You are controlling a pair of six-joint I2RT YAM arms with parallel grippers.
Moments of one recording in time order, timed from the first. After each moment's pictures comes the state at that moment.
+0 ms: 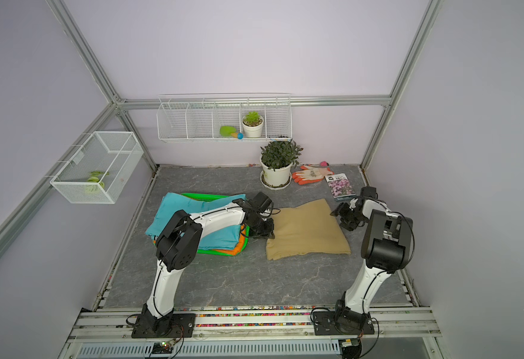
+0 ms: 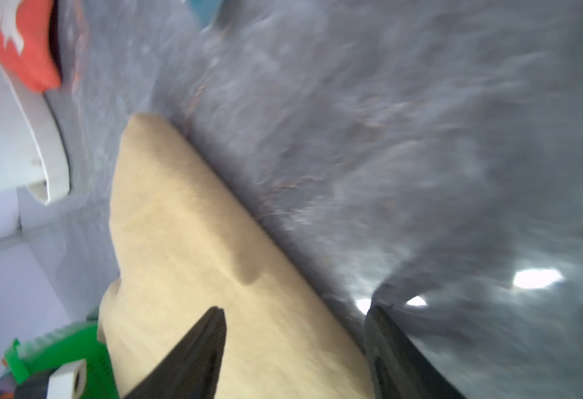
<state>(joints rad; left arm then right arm) -0.81 2.17 1.60 -0.68 0.35 -0.73 -0.30 1.91 1.22 -0.59 -0.50 0.39</state>
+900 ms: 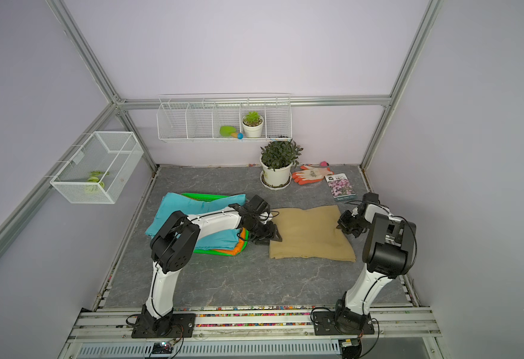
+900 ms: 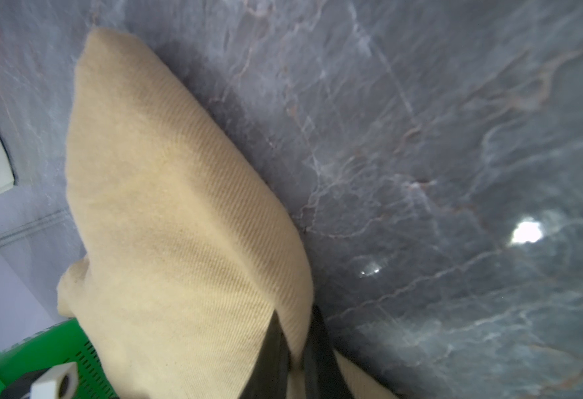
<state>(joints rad) -0.81 2.13 1.47 -0.49 0.61 -0.76 -0.35 1.84 1.12 -0.66 -0.44 0.39</state>
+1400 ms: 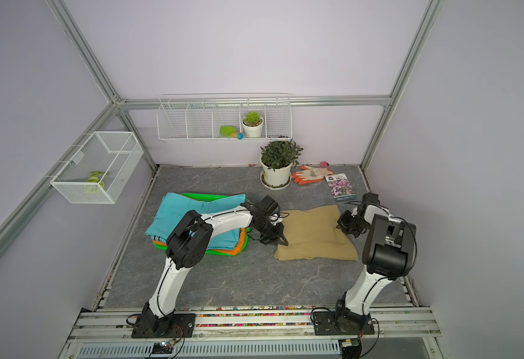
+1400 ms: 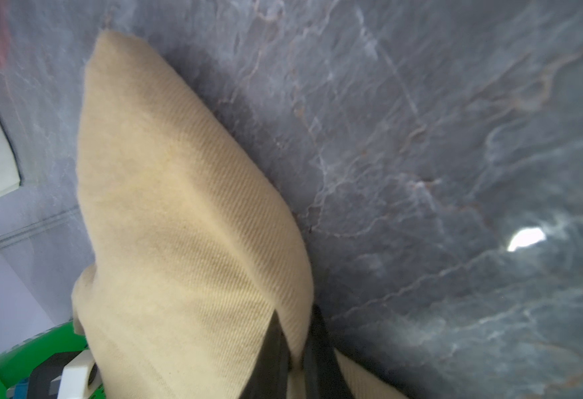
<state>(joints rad) -0.85 2.26 1.66 -0.60 0.63 -0.77 -0.35 1.81 1.09 -0.63 -0.44 0.40</state>
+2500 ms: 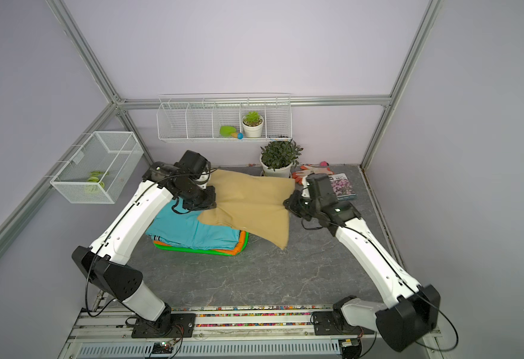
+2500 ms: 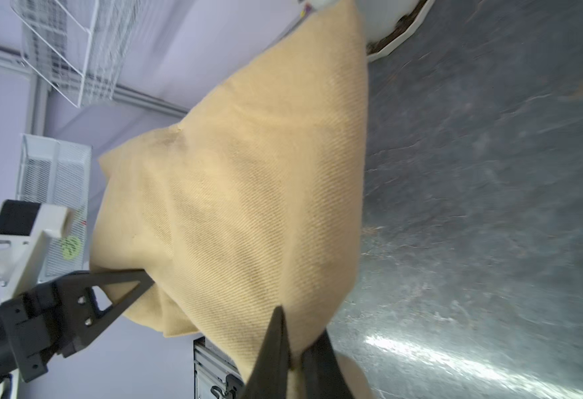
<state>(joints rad) -0.44 1.65 1.83 -1.40 0.03 -0.44 0.49 1.33 1.26 -0.62 -0.24 0.88</state>
